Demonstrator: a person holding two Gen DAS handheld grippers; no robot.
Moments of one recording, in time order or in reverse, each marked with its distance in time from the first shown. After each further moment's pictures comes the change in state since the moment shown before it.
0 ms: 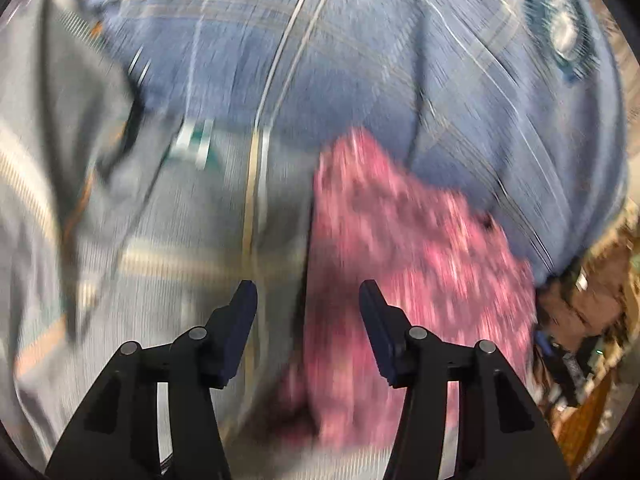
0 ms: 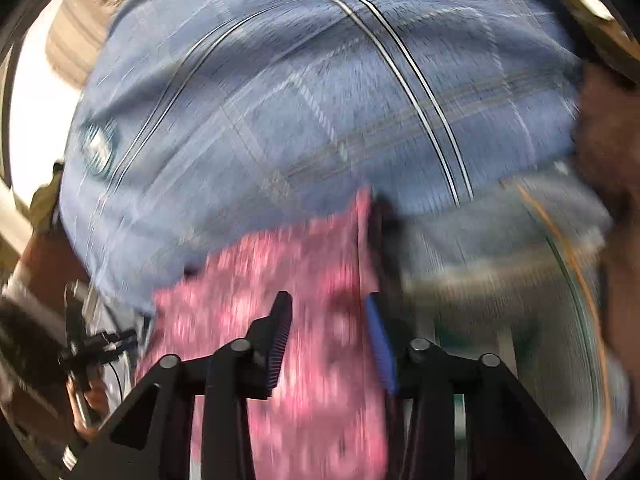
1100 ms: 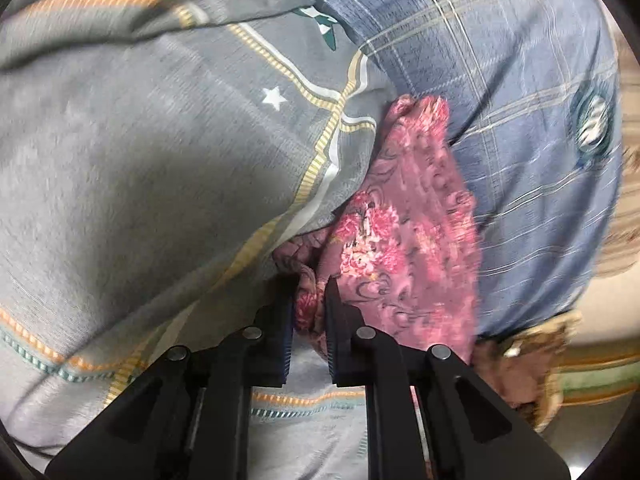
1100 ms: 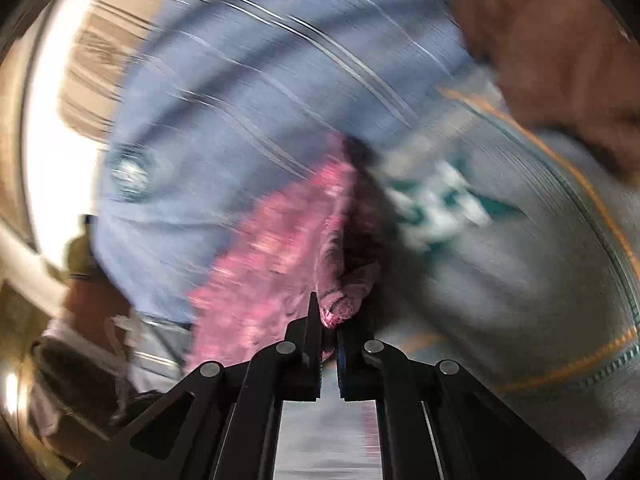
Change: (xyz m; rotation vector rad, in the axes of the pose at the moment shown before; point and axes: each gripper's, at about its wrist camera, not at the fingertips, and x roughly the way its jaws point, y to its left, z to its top) left arm 0.011 0.029 -0.107 -0.498 -0.026 -0.218; right arm -0.029 -0.048 -0.083 0.288 -0.026 0.043
